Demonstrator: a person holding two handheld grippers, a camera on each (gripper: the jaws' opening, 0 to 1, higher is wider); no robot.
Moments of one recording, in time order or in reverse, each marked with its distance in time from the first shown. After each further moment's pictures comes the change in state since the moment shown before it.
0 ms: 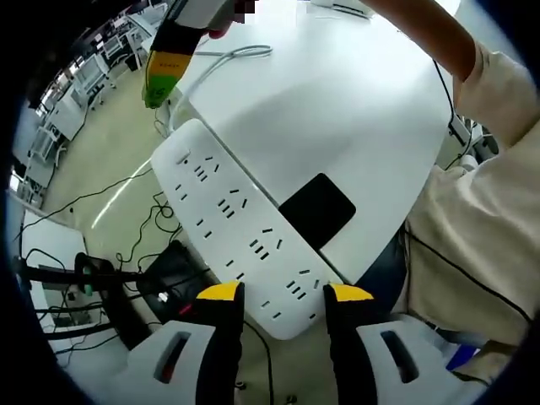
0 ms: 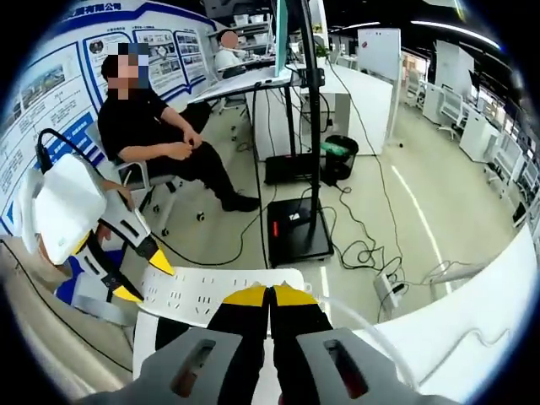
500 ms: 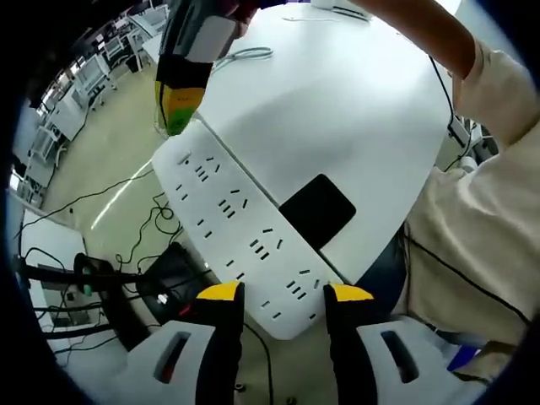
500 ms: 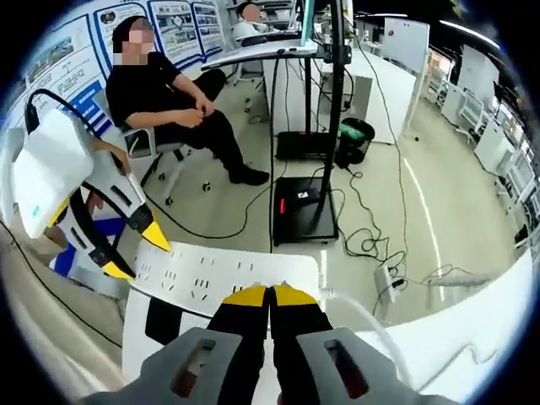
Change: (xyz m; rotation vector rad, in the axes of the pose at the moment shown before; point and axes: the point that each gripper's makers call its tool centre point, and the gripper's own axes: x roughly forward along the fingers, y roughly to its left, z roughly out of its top) left arm 0.000 -0.003 -0.001 0.001 -0.022 -0.002; right arm 0.024 -0.005 -0.015 -0.080 0.133 0.025
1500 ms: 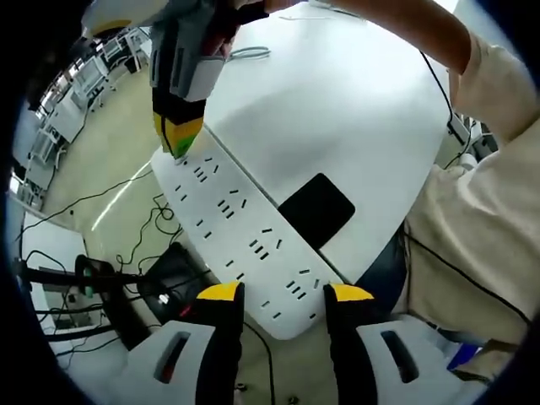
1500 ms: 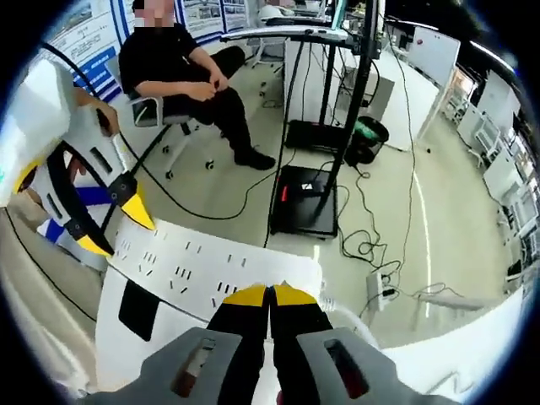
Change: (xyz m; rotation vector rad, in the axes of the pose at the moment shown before) left arm 0.000 -0.006 -0.001 0.009 0.014 0.002; right arm 0.025 -0.008 -0.004 -0.139 0.070 -0.004
